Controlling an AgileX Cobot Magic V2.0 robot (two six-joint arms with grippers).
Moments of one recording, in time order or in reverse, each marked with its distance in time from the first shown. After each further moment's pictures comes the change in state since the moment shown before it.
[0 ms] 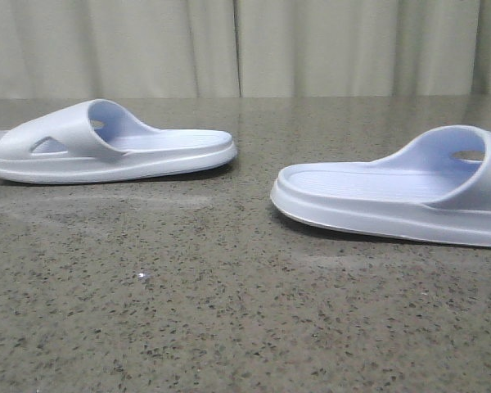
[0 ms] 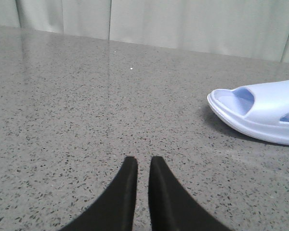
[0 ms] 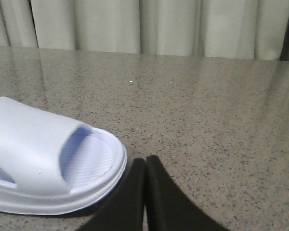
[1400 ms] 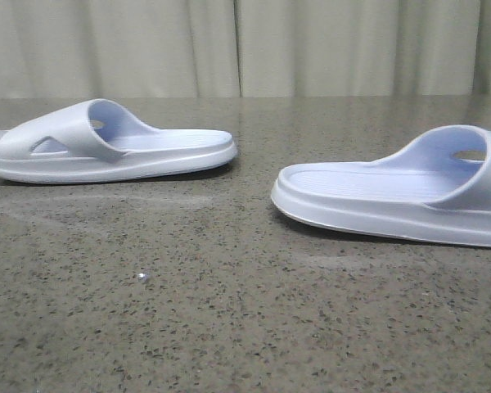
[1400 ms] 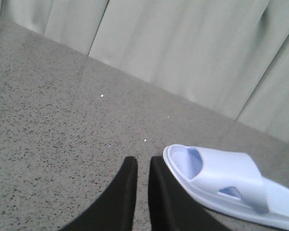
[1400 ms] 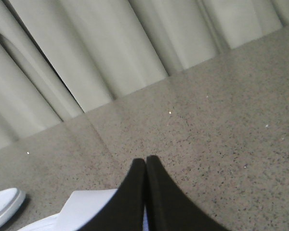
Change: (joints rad) left arm 0.000 0.231 -0.217 -0.283 -0.005 0.000; right arm -0.013 0.213 -0.172 0.495 -0.046 0.000
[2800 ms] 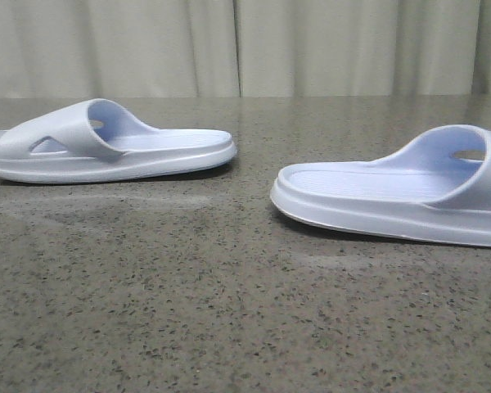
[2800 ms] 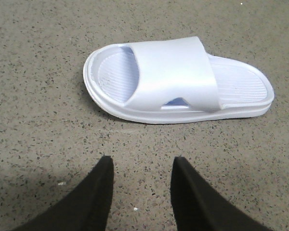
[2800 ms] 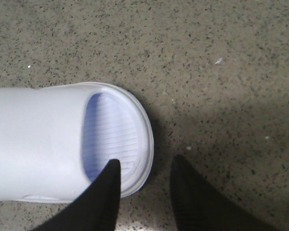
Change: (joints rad) left arm 0.000 0.600 -0.332 -0.466 0.398 0.645; right arm -0.189 0.600 -0.466 -0.178 0.680 -0.066
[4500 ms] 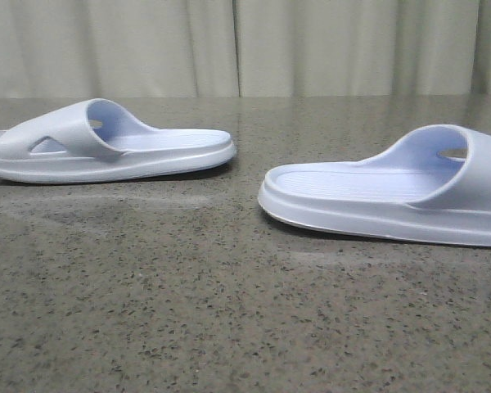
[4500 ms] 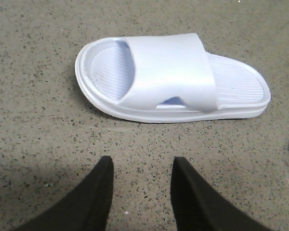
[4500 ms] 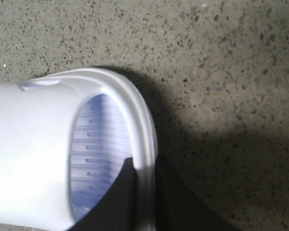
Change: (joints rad) left arm 0.000 0.068 0.000 -0.078 0.002 0.039; right arm -0.168 0.420 -0.069 0.408 0.171 -0.443
